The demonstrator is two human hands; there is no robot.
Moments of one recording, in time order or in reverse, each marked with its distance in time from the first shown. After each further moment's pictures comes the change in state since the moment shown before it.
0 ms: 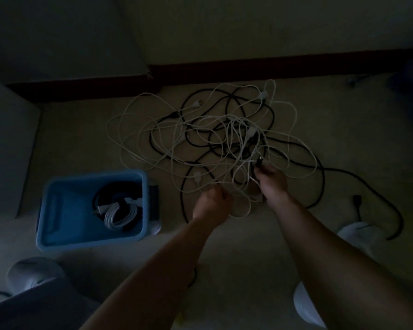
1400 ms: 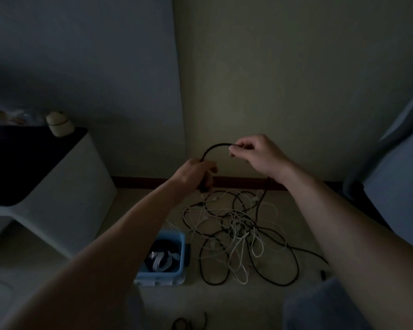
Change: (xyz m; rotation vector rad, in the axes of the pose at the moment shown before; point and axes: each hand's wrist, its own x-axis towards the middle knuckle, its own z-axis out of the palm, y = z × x) left_hand -0.276 0.130 -0.324 -0.624 0.175 0.419; right_hand -0.340 -0.338 -0.117 -0.420 -0.341 -1.081
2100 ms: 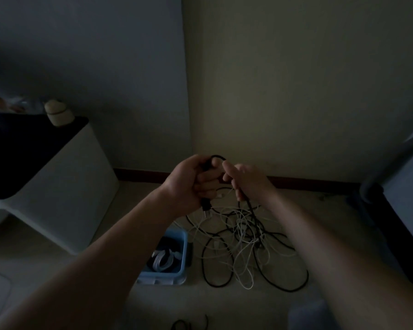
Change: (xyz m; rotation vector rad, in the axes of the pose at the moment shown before) left_hand 0.002 -0.017 -0.006 -0.826 -0.413 -0.126; right_hand 0.011 0.052 0.078 0.297 -0.125 0.221
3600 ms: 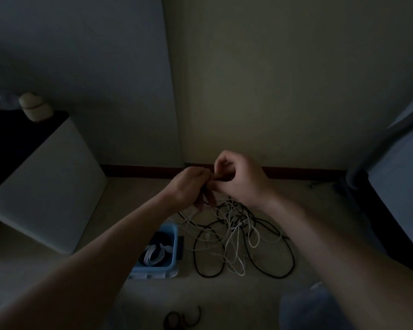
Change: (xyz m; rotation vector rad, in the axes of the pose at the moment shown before) left_hand 0.013 -0.033 -0.001 0.924 0.255 0.080; right_hand -0.045 -0.013 -0.011 -0.133 0.040 -0.368
